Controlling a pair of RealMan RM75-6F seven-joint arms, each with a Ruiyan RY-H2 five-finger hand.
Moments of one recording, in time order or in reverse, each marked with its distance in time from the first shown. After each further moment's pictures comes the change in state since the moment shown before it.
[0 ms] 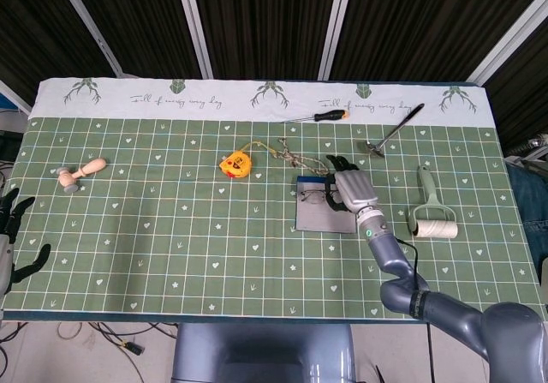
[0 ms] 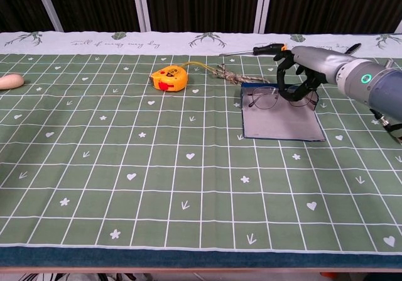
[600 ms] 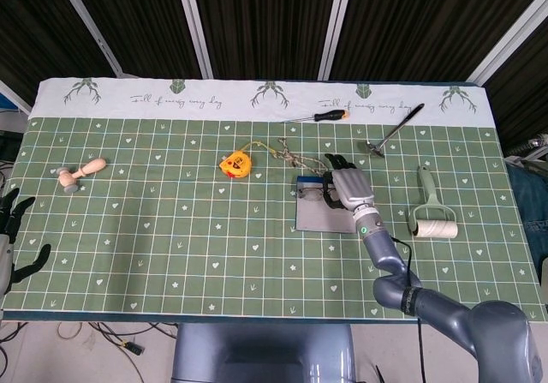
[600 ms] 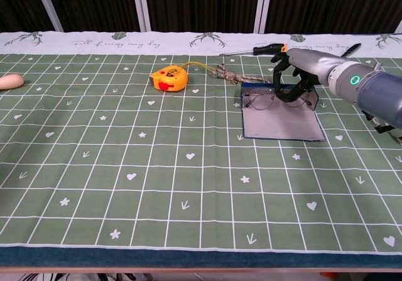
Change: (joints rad) left arm 0.001 0.002 0.000 -0.001 0.001 0.000 -0.006; right arm 0.026 -0.048 0.015 0.074 0.031 -0.026 -0.008
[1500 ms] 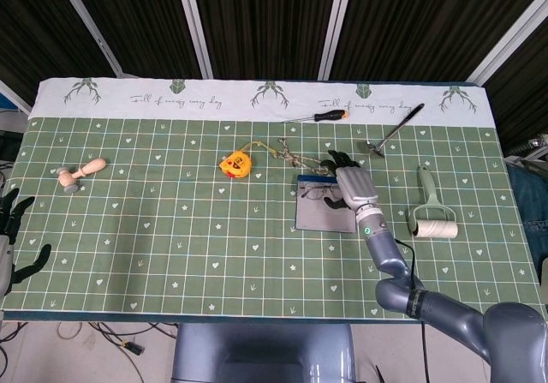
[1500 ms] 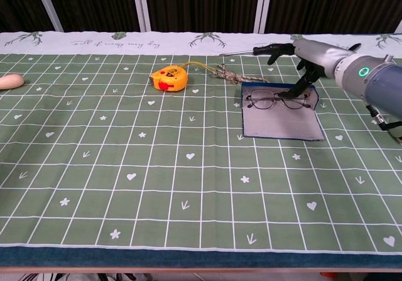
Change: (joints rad) left arm 0.004 -0.009 0.000 0.005 0.009 0.014 0.003; right arm -0.036 0.069 0.021 -0.169 0.045 0.070 -0.053
